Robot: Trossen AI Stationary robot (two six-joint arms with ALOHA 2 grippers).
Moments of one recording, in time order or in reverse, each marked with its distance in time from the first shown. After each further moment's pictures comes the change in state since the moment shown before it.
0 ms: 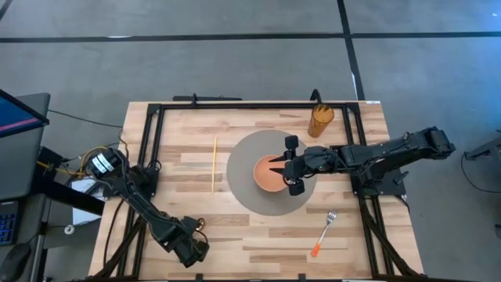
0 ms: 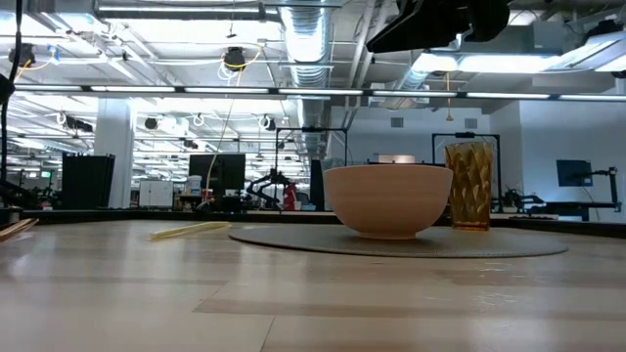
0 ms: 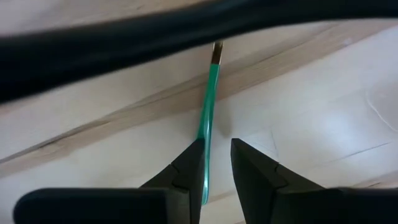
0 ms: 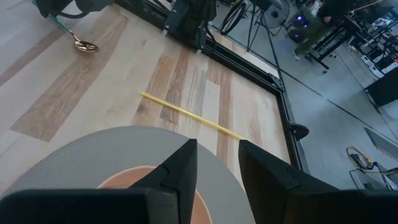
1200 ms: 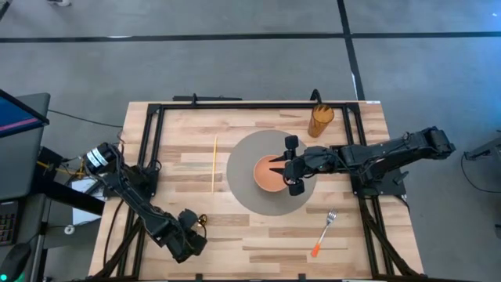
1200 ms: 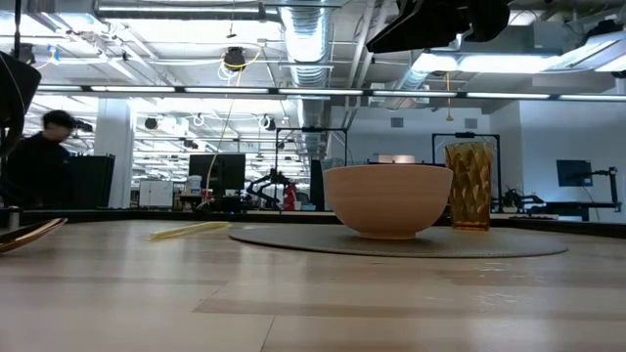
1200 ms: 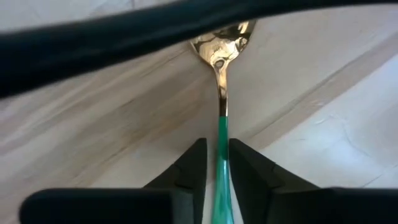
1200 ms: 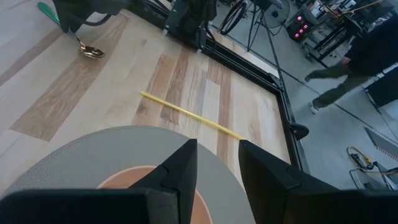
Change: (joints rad) left arm -0.021 -0.055 -0.138 0.080 -0.221 0.143; right arm 0.000 0.000 0.000 -0.001 0.000 0.000
